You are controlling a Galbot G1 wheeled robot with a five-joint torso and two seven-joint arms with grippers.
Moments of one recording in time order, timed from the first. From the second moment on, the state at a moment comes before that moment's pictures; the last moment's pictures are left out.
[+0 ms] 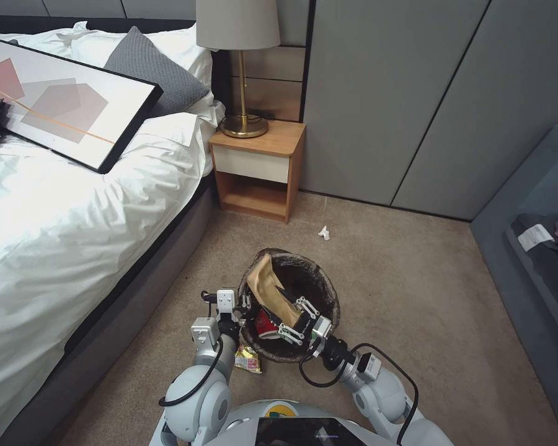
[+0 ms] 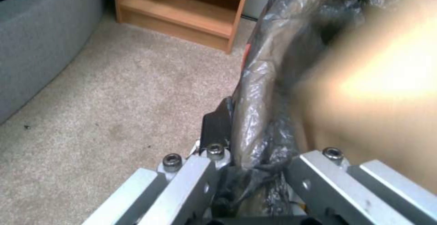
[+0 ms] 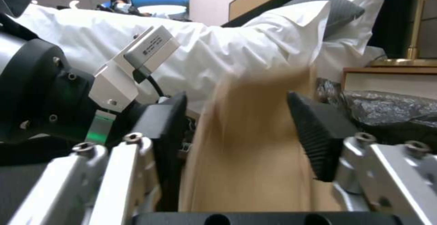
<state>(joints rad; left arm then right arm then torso) 1.64 -1.49 -0.25 -2.23 -0.24 0.41 -0.20 -1.49 1.22 0.25 1.83 0.34 0.55 -0.63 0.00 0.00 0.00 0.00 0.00</state>
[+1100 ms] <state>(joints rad) 1.63 -1.48 -0.29 -2.22 -0.24 0.40 -0.20 -1.60 1.28 0.57 2.09 0.18 0.63 -0.03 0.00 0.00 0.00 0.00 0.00</state>
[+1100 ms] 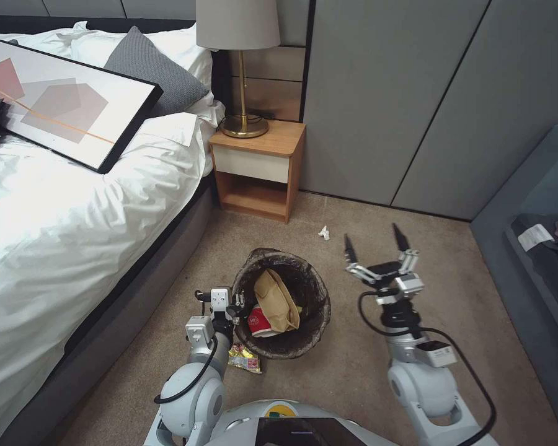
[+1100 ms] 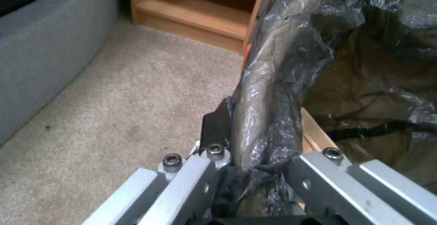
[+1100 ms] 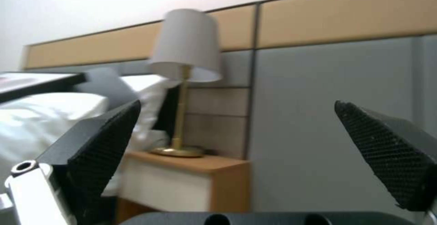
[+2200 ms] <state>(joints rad) 1.65 -1.50 -0.30 -2.24 -0.23 0.40 -0.20 -1.59 1.32 0.71 1.87 0.28 0.73 -0.08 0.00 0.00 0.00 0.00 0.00</state>
